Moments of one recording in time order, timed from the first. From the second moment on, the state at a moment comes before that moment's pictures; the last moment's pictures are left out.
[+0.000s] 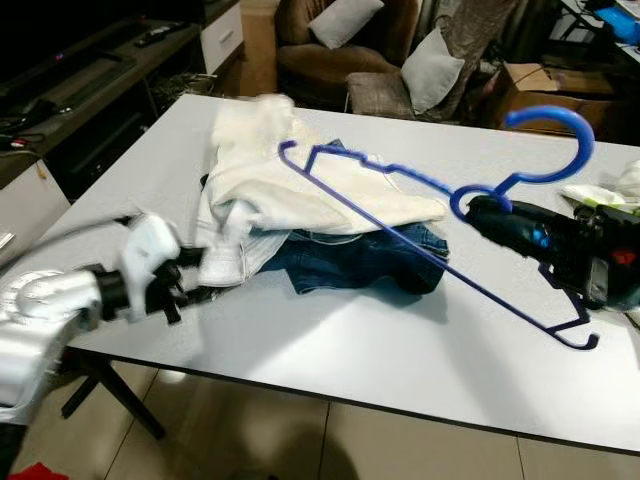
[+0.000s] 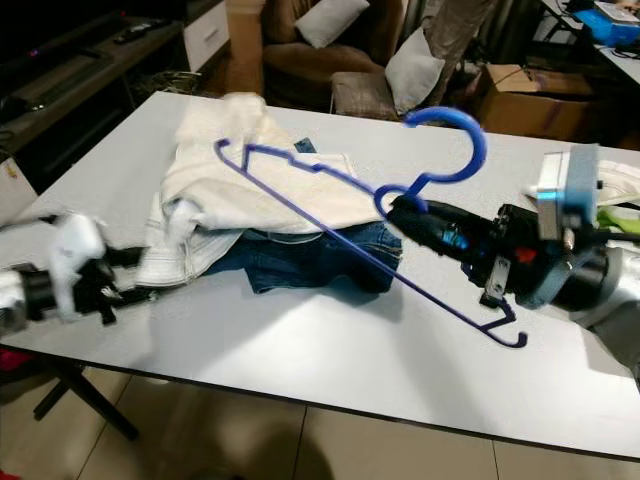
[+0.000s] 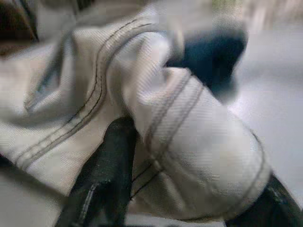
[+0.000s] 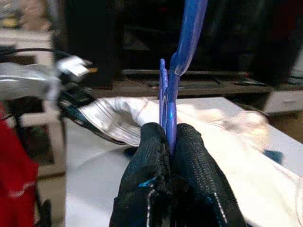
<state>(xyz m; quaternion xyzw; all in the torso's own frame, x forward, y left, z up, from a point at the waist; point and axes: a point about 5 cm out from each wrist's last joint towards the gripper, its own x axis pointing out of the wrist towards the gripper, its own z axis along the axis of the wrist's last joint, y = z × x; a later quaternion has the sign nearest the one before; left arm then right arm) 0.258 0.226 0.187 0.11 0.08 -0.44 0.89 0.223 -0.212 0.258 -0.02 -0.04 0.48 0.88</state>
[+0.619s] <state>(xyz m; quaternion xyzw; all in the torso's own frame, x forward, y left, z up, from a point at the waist) 0.297 0.168 0.216 -0.02 -0.09 -0.23 0.97 0.268 -0.186 0.217 0.02 -0.05 0.11 0.99</state>
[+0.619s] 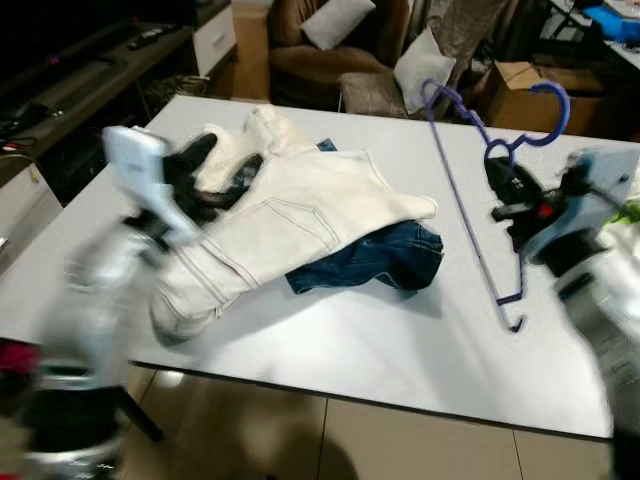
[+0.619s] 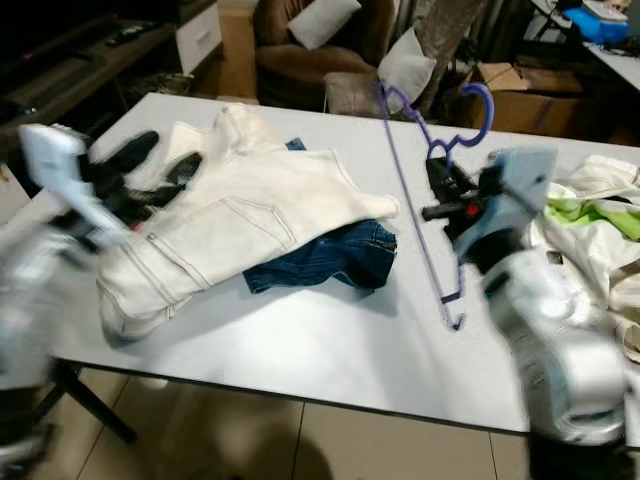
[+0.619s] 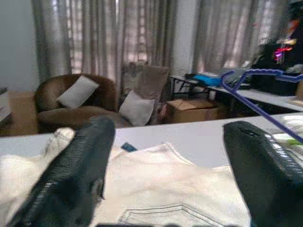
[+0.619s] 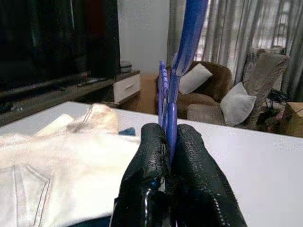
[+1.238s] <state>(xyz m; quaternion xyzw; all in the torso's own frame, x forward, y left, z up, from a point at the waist) 0.285 0.161 0.170 0.01 -0.04 -0.12 0.99 0.262 -0.163 0.195 0.03 -0.06 0.05 1.00</state>
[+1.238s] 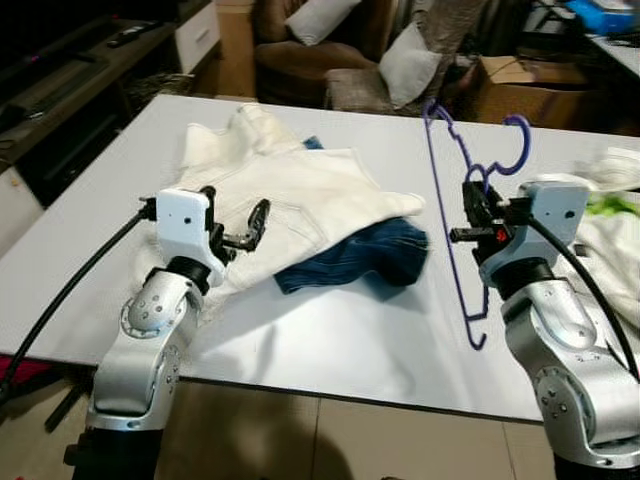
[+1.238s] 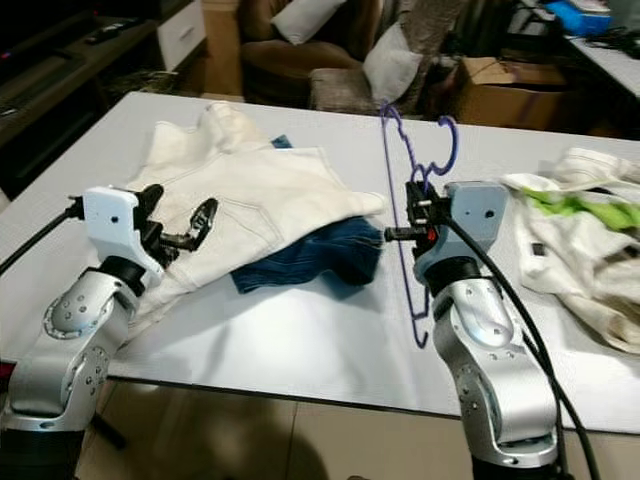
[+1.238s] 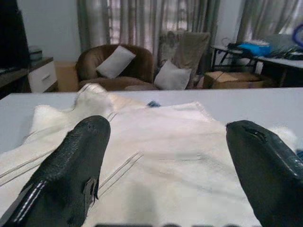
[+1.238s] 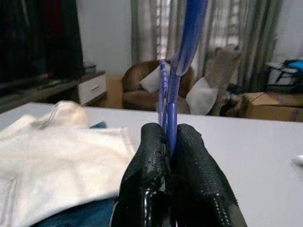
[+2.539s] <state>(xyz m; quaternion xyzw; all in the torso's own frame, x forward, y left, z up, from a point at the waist) 0.282 0.150 0.167 0.00 -0.05 -0.13 0.99 0.258 -0.154 0.179 0.02 -0.02 0.04 1.00</state>
